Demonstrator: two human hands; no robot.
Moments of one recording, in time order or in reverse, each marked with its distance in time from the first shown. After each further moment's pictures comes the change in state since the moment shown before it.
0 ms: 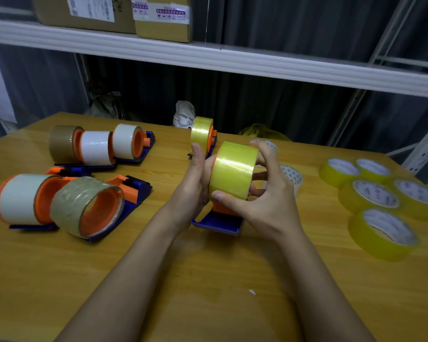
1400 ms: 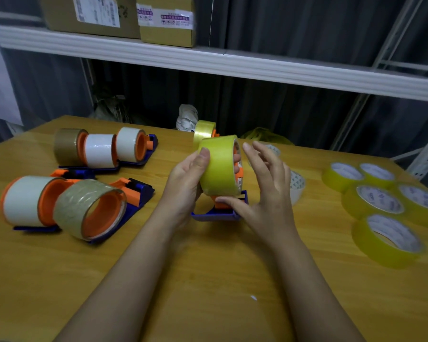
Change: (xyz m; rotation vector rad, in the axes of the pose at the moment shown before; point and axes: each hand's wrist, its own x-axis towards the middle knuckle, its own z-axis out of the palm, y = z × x) left_hand 0.004 0.005 -0.004 -0.049 0.298 0.081; right_hand 0.005 0.011 0.008 -0.278 0.103 -0.310
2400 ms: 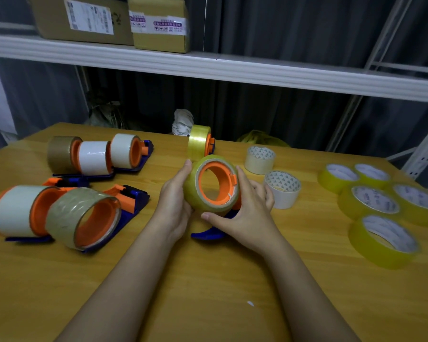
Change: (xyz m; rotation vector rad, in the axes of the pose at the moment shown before) left_hand 0.008 -0.019 -0.004 -0.137 0.286 -0.288; right_hand -0.004 -0.015 0.003 0.086 -0.446 0.472
